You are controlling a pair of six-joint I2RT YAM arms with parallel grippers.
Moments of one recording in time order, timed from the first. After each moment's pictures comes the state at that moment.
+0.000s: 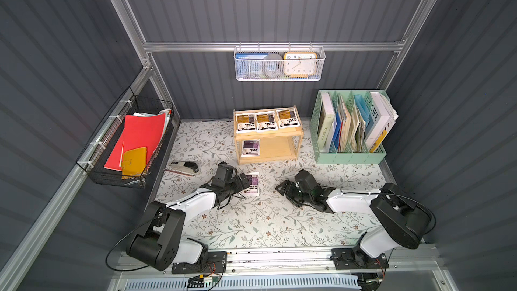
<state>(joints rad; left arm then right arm) -0.34 1.41 0.56 -0.02 0.12 -0.73 0.73 1.52 0.55 0.22 -0.14 1.23</state>
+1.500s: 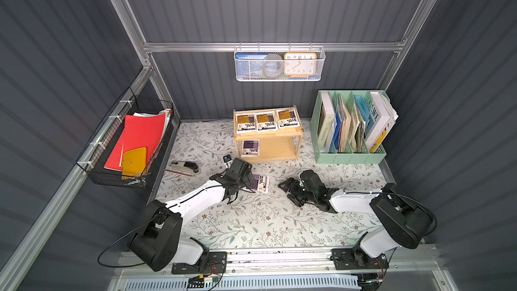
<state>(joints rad) -0.52 1.43 0.79 -0.35 -0.28 -0.80 0.69 1.59 0.56 0.34 -0.22 1.33</state>
